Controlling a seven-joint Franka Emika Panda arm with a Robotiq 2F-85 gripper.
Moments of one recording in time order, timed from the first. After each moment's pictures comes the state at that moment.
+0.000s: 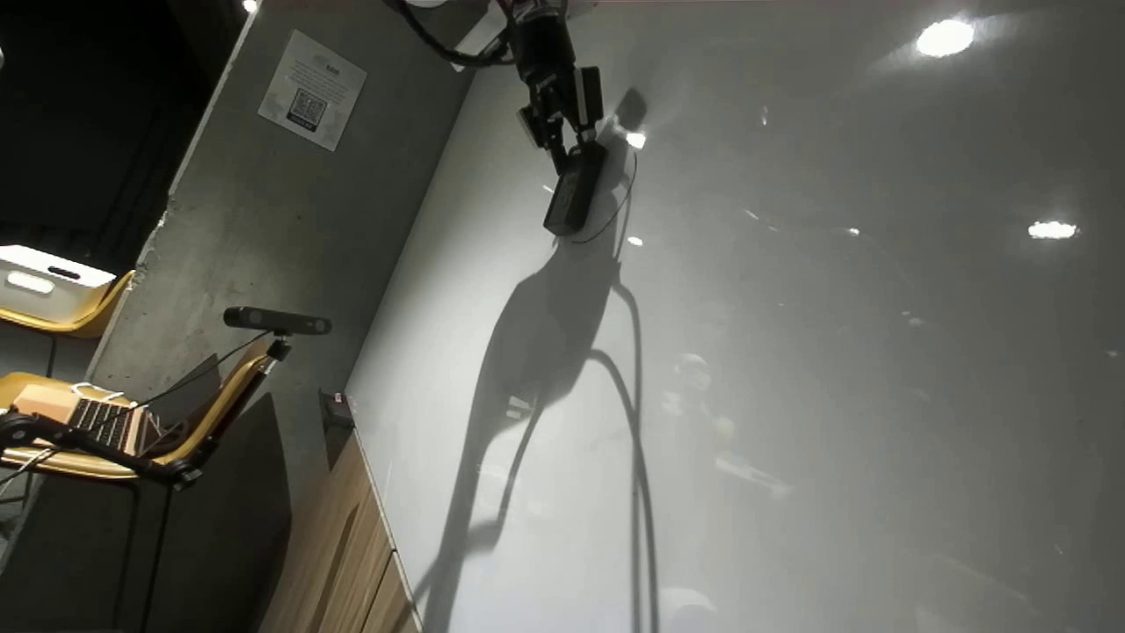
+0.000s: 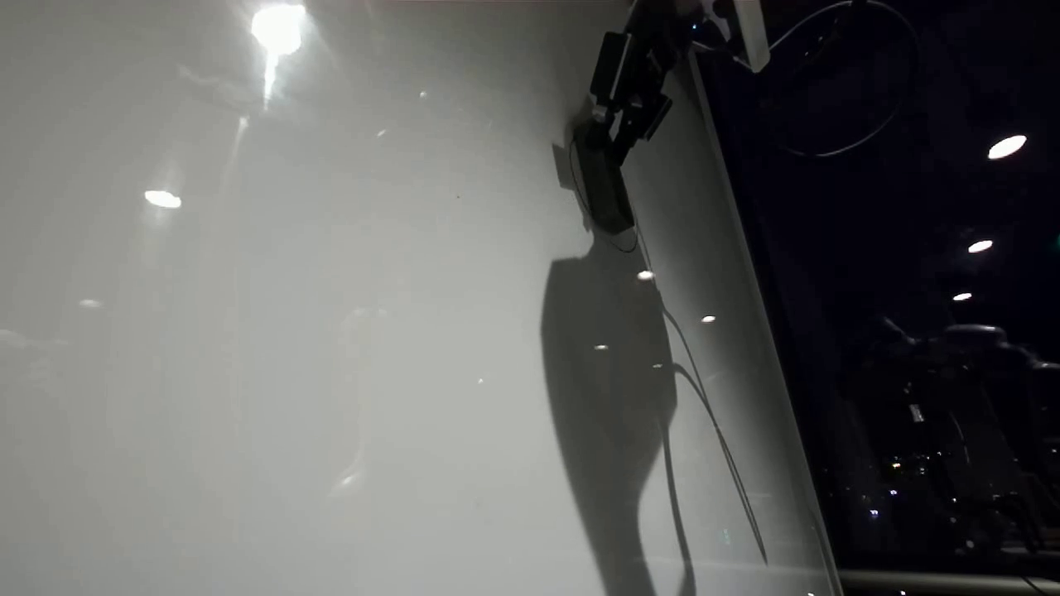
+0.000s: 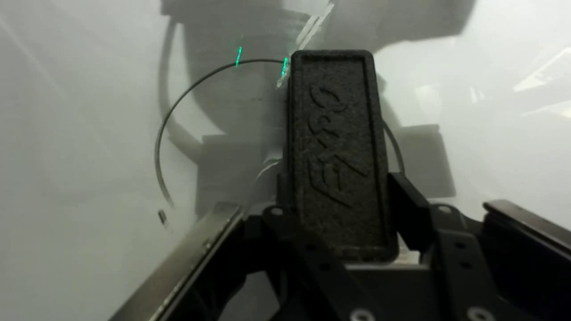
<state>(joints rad) 0.07 -0.21 0.22 -1.44 -0.29 1.91 0.20</state>
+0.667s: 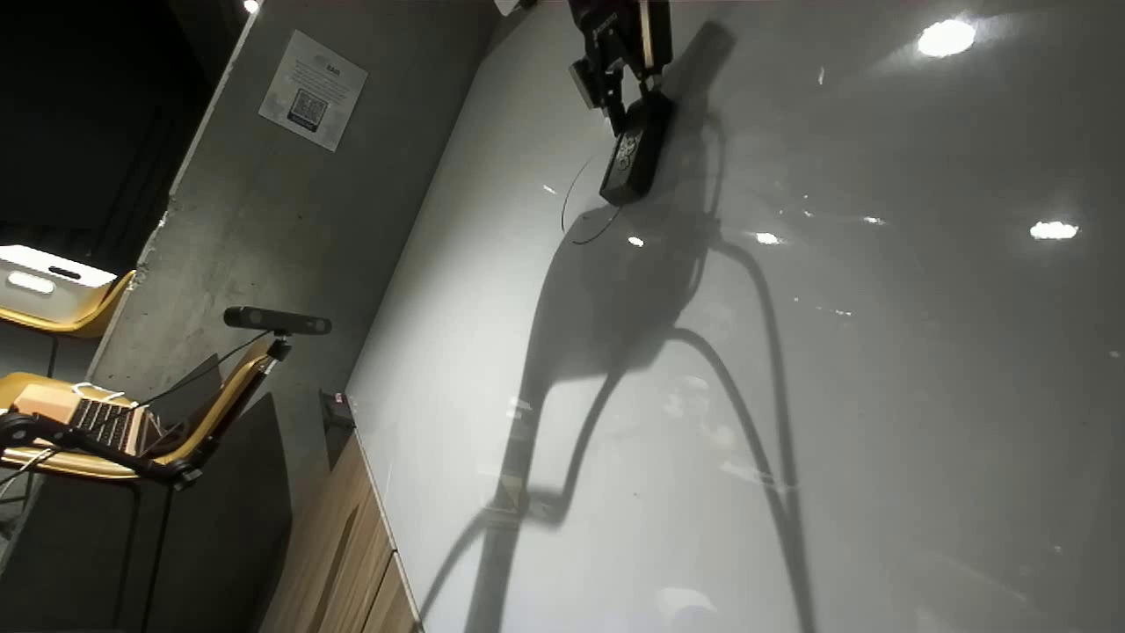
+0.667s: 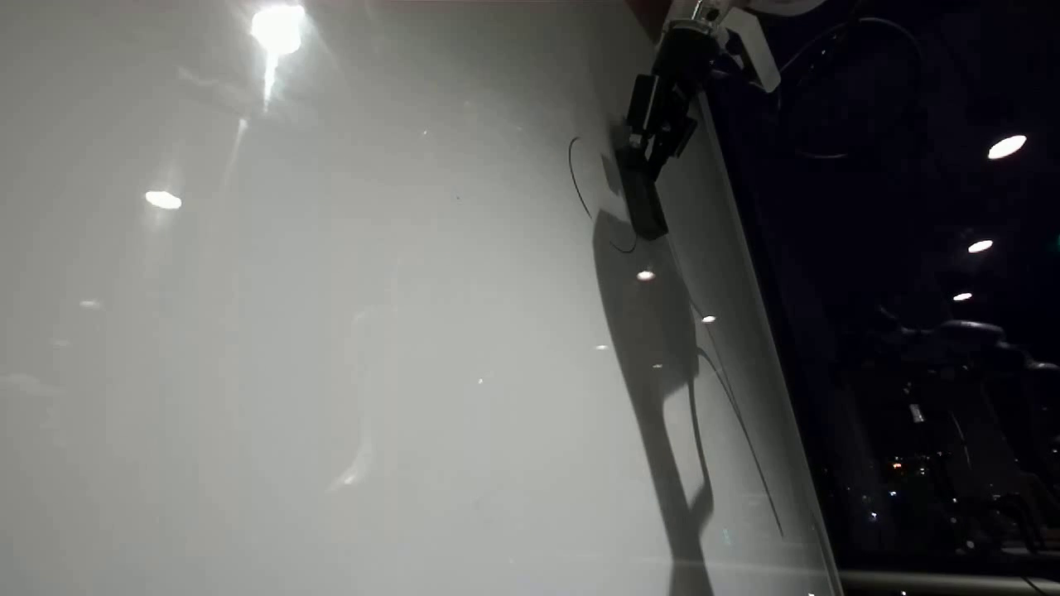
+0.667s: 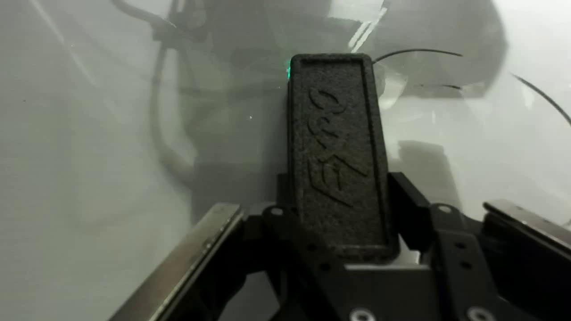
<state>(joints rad) 0.04 -0.17 0.08 -1.29 -0.24 1.79 0.09</state>
